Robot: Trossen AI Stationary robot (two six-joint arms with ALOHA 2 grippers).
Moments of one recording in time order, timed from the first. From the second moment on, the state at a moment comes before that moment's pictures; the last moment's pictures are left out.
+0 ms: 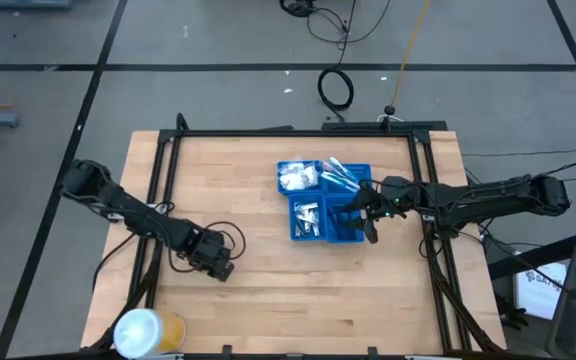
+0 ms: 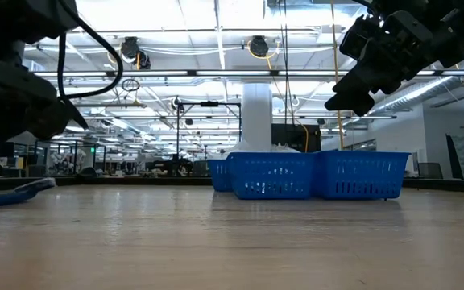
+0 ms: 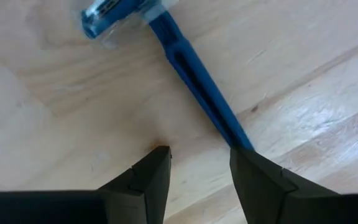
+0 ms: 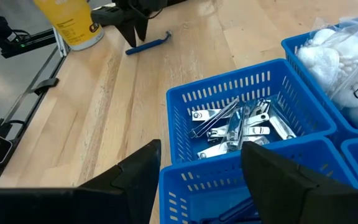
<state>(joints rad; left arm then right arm) -0.43 1.41 0.62 -0.53 0.19 -1.52 -0.10 0.96 0.42 0.08 -0.21 0.23</state>
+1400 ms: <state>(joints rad) -0.40 1.53 0.63 -0.55 0.24 -1.66 -0.10 0.96 0.42 0.08 -0.21 0.24</state>
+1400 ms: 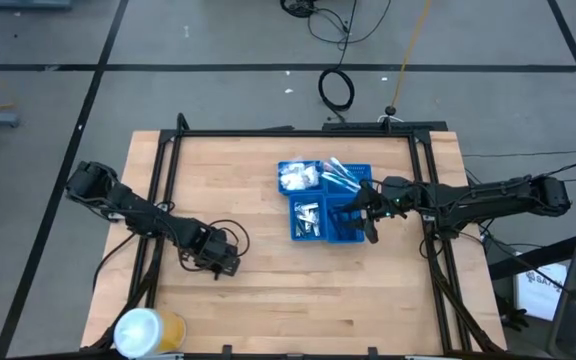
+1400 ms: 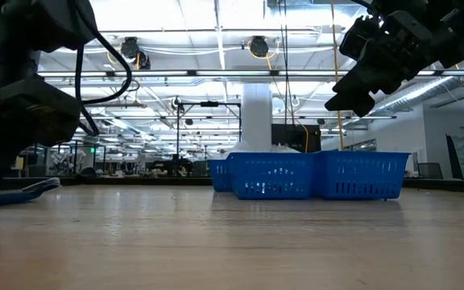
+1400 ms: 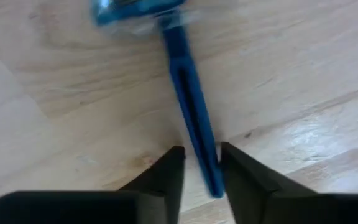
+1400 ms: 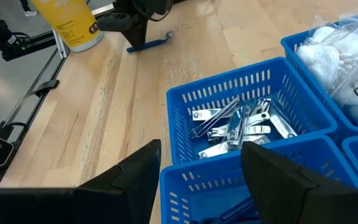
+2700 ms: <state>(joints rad) -0.43 1.39 0.92 -0.27 -0.73 -0.53 -0.08 0.97 0.42 0.34 -0.13 0.13</state>
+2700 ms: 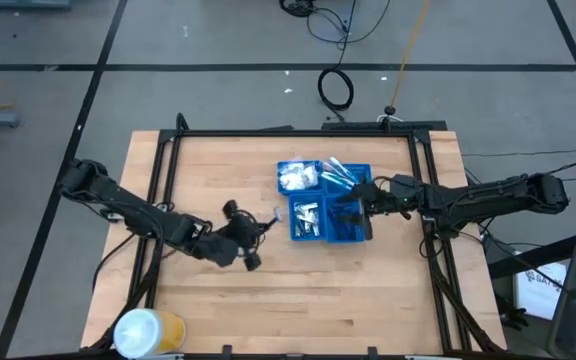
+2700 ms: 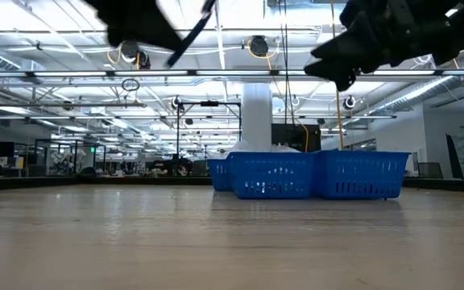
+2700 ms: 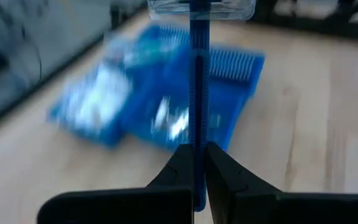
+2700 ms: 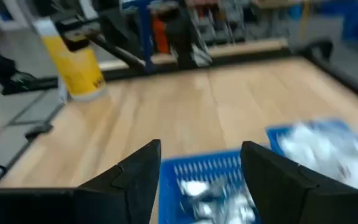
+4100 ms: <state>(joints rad) -0.16 1.75 0.93 0.66 -0.26 -0.11 0.02 1.41 0.41 1.11 -0.13 0.12</state>
